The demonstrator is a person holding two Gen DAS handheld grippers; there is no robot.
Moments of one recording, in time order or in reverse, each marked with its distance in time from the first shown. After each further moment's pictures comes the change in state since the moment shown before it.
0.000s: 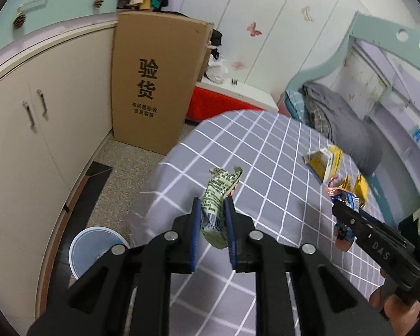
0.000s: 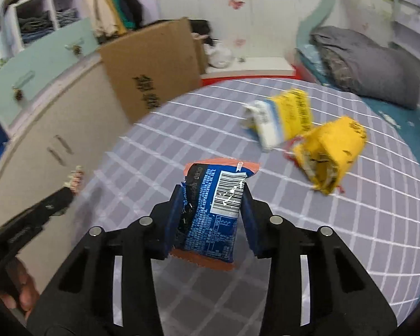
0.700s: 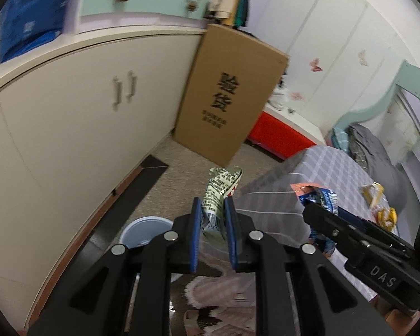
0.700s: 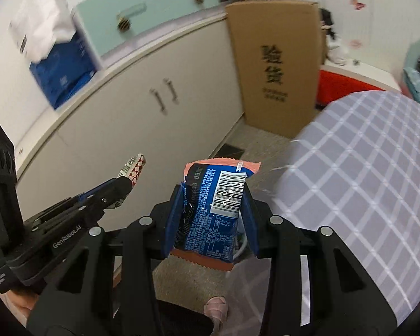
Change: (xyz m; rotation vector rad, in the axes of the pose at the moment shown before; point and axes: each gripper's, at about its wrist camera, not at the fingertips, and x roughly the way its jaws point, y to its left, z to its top) left arm -0.085 0.161 -0.035 -0.224 -0.085 0.182; right arm 0.038 0.217 -0.041 -0.302 0.149 0.369
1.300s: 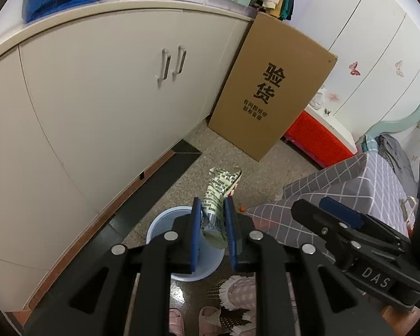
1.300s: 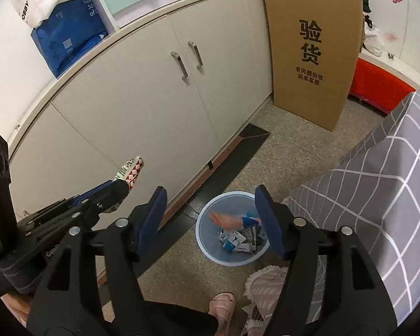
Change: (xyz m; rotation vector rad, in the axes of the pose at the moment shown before) left arm 0.044 0.079 -0.008 -0.100 0.061 0.115; right arm 0.099 0.033 -0.002 -0.071 0.118 0.075
